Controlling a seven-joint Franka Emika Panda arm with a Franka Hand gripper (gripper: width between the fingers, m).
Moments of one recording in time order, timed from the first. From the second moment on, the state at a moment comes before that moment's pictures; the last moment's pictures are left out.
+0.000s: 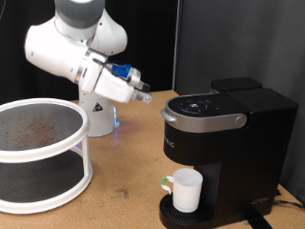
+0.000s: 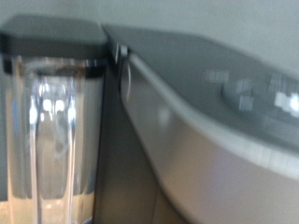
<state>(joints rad) 0.21 -0.39 -0.47 -2.71 1.25 2.08 -1.64</state>
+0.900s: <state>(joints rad) 0.20 -0.61 -0.35 -2.60 1.04 2.00 -1.13</state>
